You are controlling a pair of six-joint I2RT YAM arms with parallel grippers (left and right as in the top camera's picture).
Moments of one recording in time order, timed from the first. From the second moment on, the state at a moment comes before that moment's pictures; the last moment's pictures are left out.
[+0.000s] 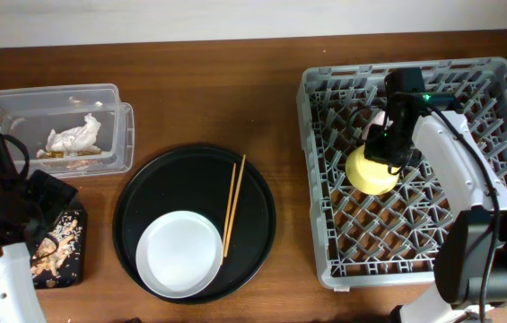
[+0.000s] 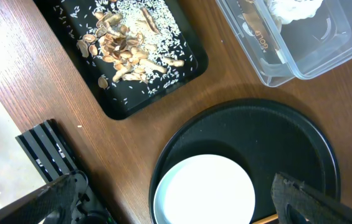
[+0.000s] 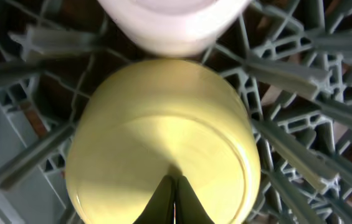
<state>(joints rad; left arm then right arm) 0.37 1.22 1.55 -1.56 -0.17 -0.70 0.01 1.78 1.41 -1.07 0.04 0.32</state>
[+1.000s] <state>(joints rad) 0.37 1.22 1.55 -1.56 -0.17 -0.70 0.67 1.95 1.42 -0.67 -0.15 0.63</state>
